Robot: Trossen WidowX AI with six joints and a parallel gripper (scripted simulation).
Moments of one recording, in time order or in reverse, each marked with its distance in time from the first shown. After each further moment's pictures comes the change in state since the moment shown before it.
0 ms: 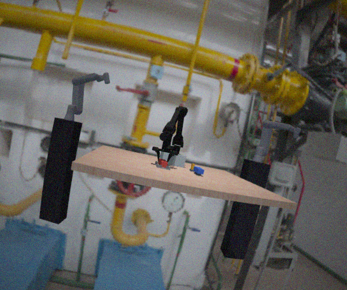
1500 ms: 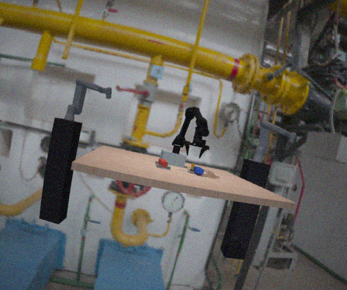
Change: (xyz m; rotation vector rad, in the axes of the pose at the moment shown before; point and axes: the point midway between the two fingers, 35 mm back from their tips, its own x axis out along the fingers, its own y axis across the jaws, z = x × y) arm -0.092 0.200 0.073 0.006 -0.010 0.003
